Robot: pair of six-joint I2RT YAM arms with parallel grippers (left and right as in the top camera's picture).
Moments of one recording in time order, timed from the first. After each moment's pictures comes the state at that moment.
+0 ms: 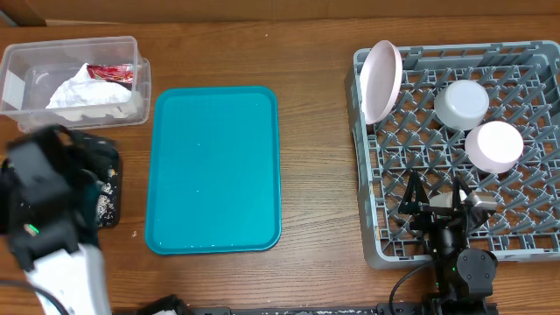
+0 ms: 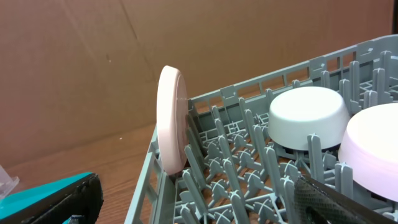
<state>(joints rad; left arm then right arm) 0.34 1.00 1.10 -0.89 -0.06 -0.89 0.05 0.01 0.02 -0.02 0.05 0.33</state>
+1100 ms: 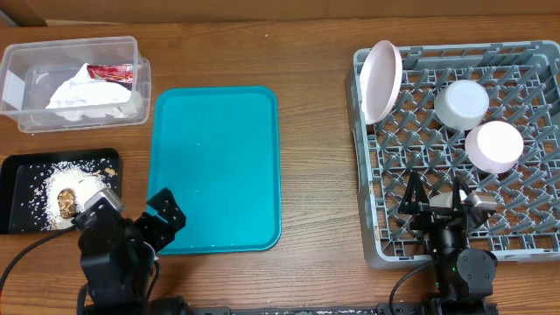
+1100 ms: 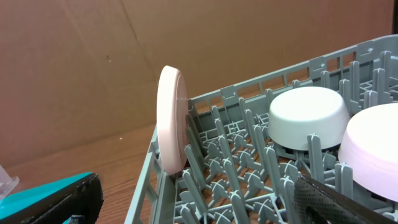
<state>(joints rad) 0.14 0.41 0.66 -0.84 0.02 -0.57 0.05 0.01 0.02 -0.02 0.05 0.33</state>
